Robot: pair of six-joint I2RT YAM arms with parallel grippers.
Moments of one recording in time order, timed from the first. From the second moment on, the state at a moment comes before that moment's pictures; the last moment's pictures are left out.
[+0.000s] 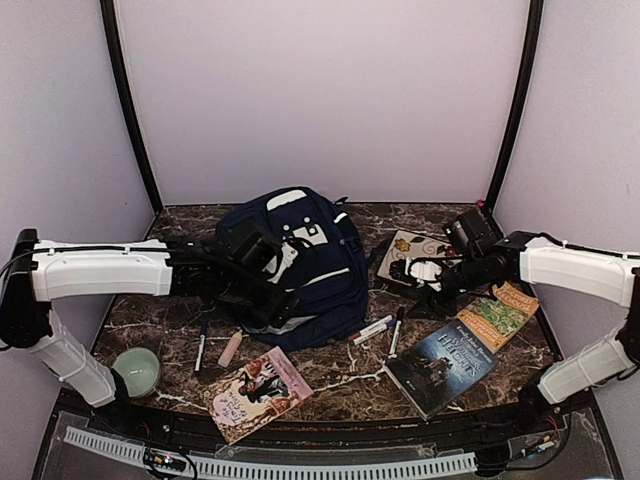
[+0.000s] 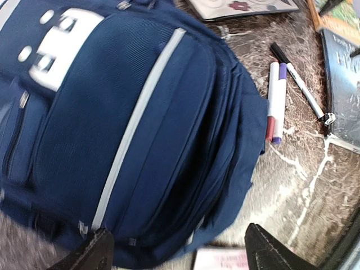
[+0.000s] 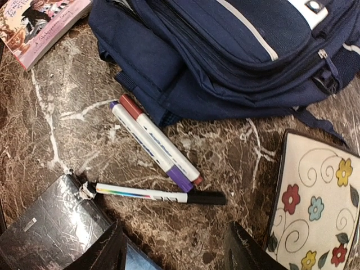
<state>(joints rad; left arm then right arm) -0.98 1.54 1.11 -0.48 -0.19 -0.13 0.56 1.32 0.86 -0.56 -0.36 -0.74</state>
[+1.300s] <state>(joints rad) -0.85 1.09 0.54 -0.92 0.30 -0.84 1.11 2.06 1.34 -0.41 -0.49 -0.42</state>
